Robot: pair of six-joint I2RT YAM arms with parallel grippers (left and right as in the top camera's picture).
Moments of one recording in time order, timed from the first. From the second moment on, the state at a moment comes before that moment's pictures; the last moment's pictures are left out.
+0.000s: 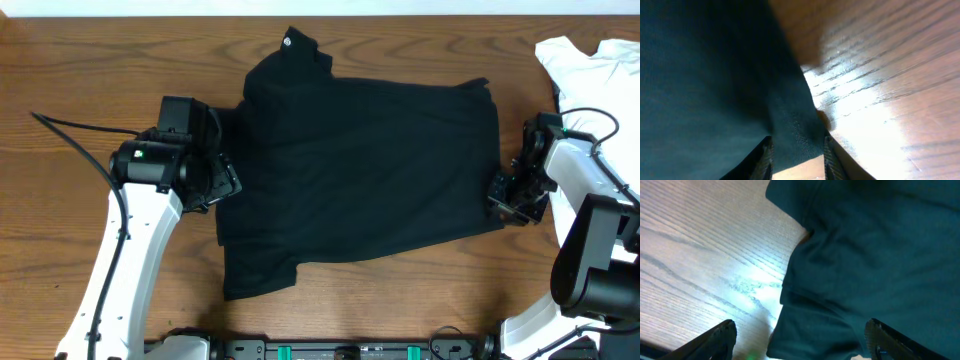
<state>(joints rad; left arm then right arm) -0.11 1.37 1.22 -1.21 -0.08 -0.54 -0.21 1.82 1.08 -0.98 -0.05 0.35</state>
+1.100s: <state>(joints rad) -0.11 1.38 1.22 -1.21 -0.08 -0.54 -0.23 1.76 1.05 -1.02 -0.09 0.34</state>
